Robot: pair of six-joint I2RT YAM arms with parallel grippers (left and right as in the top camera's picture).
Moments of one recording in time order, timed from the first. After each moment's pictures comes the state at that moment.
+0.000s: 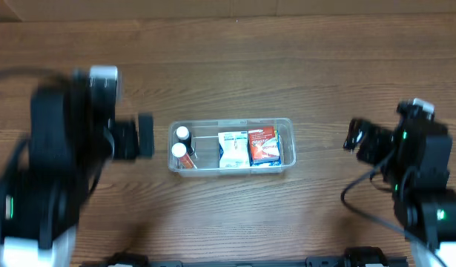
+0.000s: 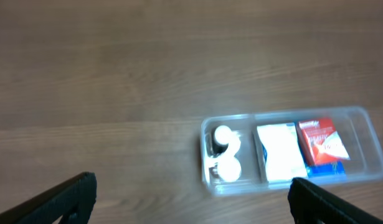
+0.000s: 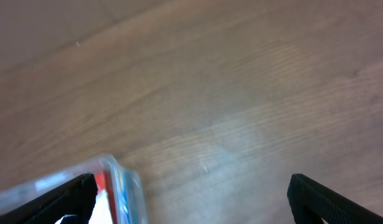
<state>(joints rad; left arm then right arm) -0.14 1.11 1.60 -1.29 -0.02 -0.10 0.01 0.84 1.00 -0.87 0.06 0.36</state>
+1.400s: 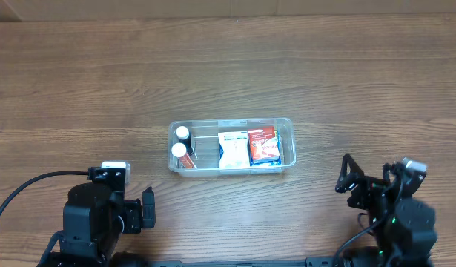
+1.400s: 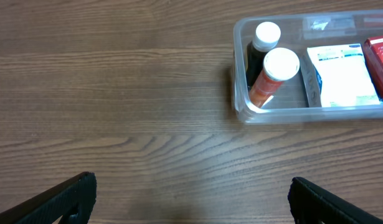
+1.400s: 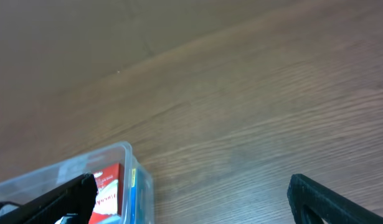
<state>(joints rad) -0.16 0.56 0.92 -1.21 -0.10 -0.10 0.07 0.23 0.53 -0.68 0.07 0.38</state>
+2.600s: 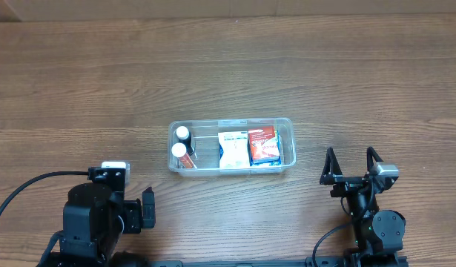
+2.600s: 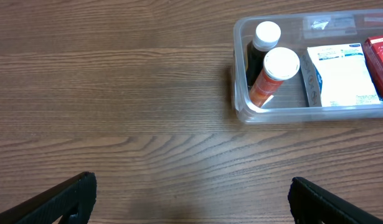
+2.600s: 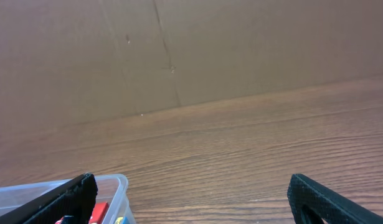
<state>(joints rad) -0.16 0.56 0.92 -1.21 -0.10 -0.10 0.07 0.01 0.02 -0.03 0.00 0.21</state>
